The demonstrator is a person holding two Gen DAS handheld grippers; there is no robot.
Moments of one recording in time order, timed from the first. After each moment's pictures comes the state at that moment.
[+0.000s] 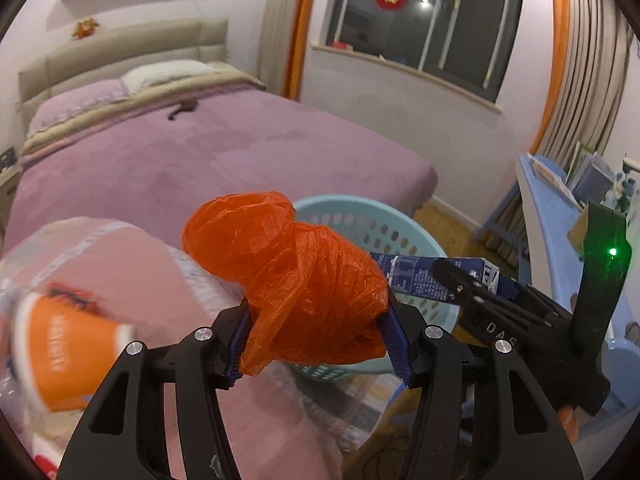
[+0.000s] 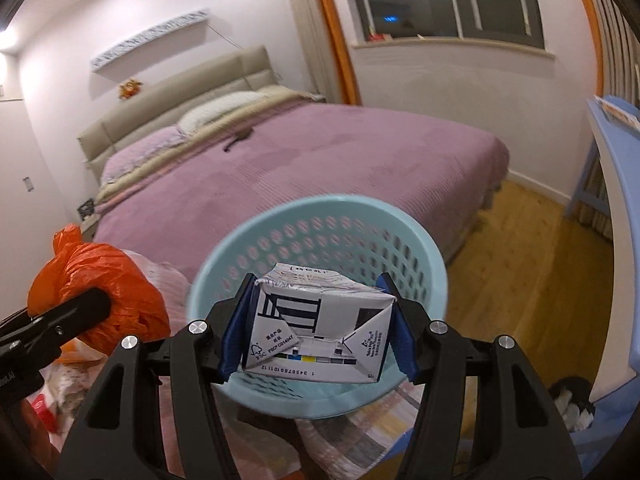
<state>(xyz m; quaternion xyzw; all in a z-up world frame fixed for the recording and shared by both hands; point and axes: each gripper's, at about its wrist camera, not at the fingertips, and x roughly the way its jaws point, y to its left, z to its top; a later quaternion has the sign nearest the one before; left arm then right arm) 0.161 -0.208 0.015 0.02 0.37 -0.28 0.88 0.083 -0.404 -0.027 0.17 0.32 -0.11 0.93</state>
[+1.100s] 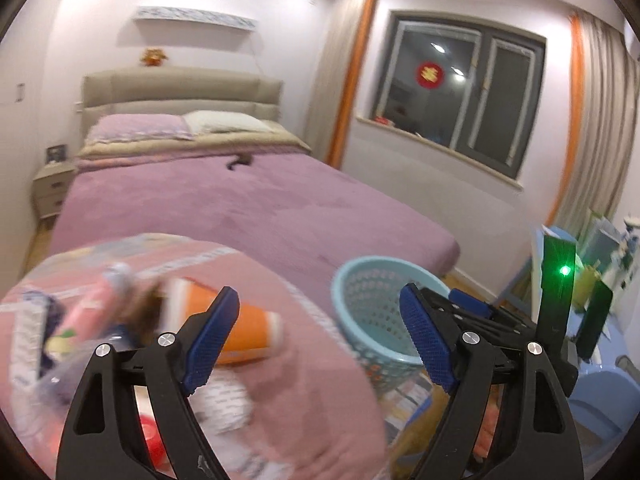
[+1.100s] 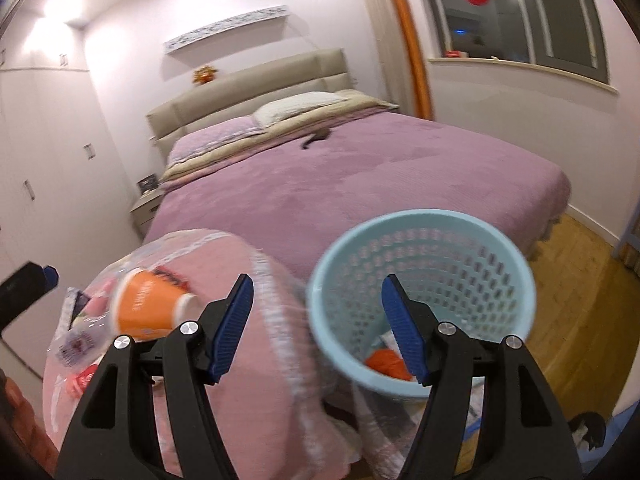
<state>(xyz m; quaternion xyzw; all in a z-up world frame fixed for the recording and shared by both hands) 0.077 -0.067 0.086 -0.06 0.25 -0.20 0.94 0.081 -0.300 0.024 0.13 0.29 0.03 0.95</state>
